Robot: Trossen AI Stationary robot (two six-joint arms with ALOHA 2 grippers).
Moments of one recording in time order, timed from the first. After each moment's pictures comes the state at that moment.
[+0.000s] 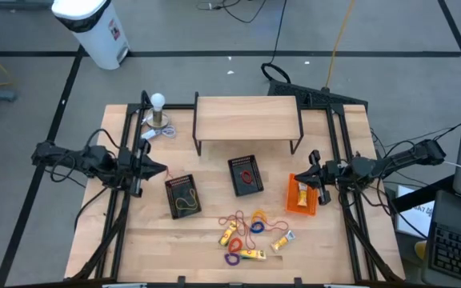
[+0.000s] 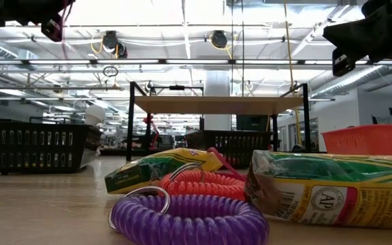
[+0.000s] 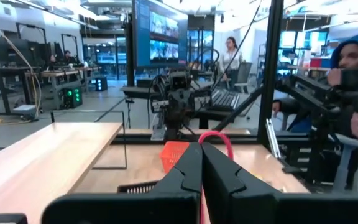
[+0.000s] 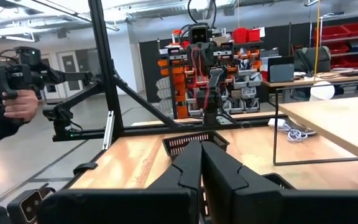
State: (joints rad) left arm -0.25 0.21 0.29 0.06 -0.19 0.02; right arm 0.28 0.32 0.02 0.44 0.18 0.10
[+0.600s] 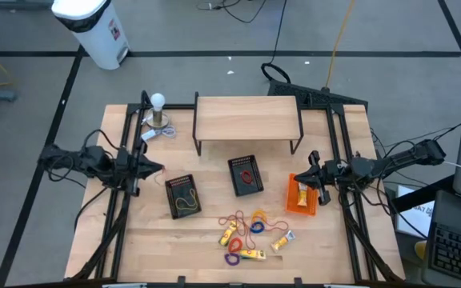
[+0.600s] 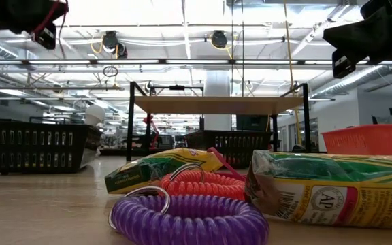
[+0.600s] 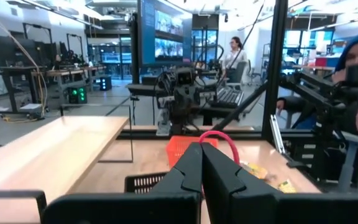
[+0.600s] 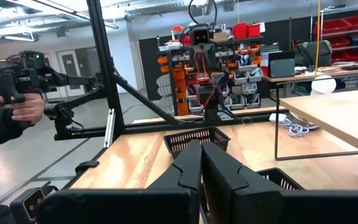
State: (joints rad) left arm -0.25 0.07 0.23 -0.05 -0.21 0.02; right arm 0.28 0.32 0.02 0.42 0.18 0.12
